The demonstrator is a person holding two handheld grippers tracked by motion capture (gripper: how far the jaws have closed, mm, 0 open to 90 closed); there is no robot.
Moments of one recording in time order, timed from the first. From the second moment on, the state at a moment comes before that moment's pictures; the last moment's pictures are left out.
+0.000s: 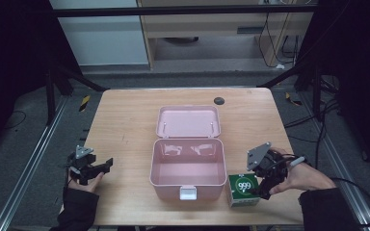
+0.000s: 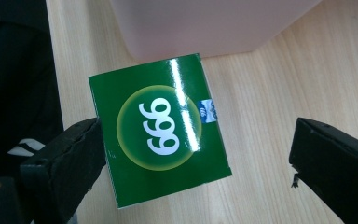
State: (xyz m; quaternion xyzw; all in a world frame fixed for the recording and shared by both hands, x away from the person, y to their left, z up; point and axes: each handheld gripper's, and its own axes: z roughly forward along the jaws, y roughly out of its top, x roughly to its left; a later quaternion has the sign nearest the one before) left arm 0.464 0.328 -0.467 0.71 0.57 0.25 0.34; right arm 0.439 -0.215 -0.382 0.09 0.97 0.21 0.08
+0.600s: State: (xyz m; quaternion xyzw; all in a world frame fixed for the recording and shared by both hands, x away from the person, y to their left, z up) left arm 0.464 0.328 -0.467 0.71 0.56 0.25 0.34; right arm 0.439 -0.204 -0.401 0.07 0.98 0.17 0.06
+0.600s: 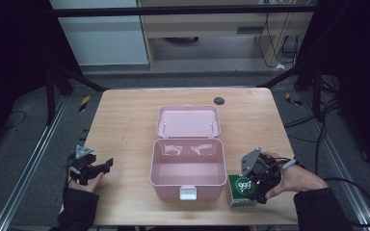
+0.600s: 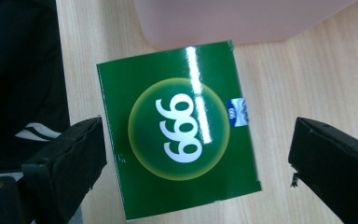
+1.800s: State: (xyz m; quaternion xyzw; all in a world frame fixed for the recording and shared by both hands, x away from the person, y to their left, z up) left arm 0.465 0.328 -0.467 0.71 0.56 0.24 0.34; right arm 0.443 -0.189 -0.442 0.06 0.99 0.14 0.02
